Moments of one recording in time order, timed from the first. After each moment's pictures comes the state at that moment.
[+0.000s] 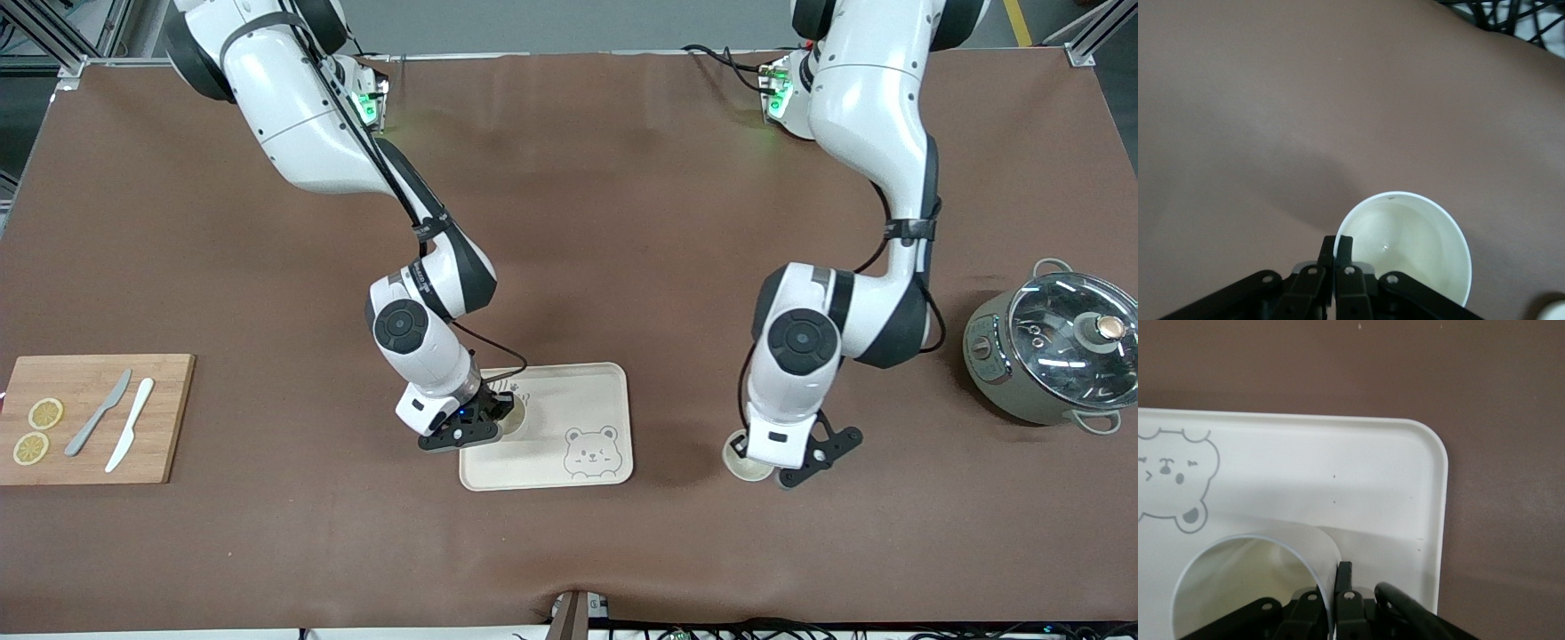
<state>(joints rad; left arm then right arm) -0.55 0.78 0.31 -1.31 0.00 2.16 -0.83 0.45 0.85 0.05 -1.40 0.05 2.51 0.30</state>
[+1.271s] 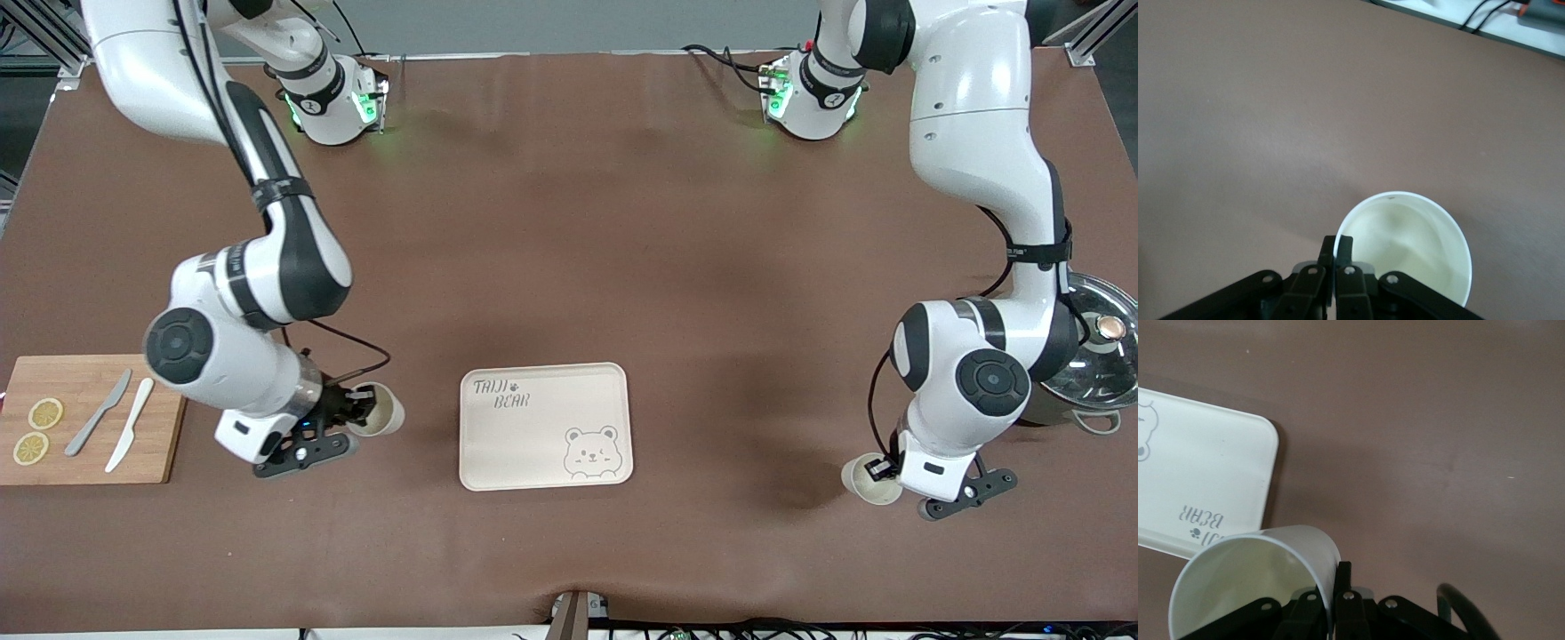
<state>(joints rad) -0.29 0.79 0.30 -1.40 -0.05 2.37 -0.43 0.19 0.62 0.03 -1.34 0.08 2.01 -0.12</state>
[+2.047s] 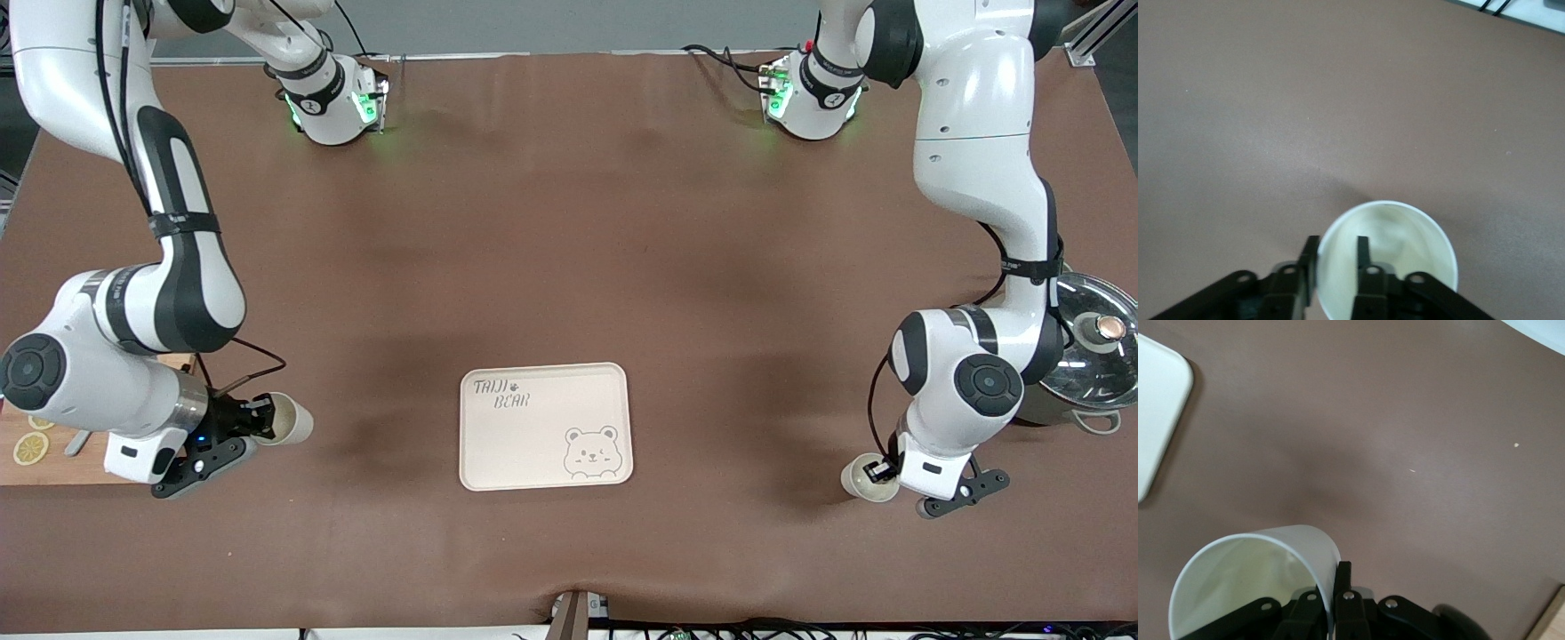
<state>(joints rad) -0.24 0.82 0.24 -1.42 -0.05 2.43 -0.42 0.01 0.64 0.03 -1.36 0.08 2.03 -0.54</state>
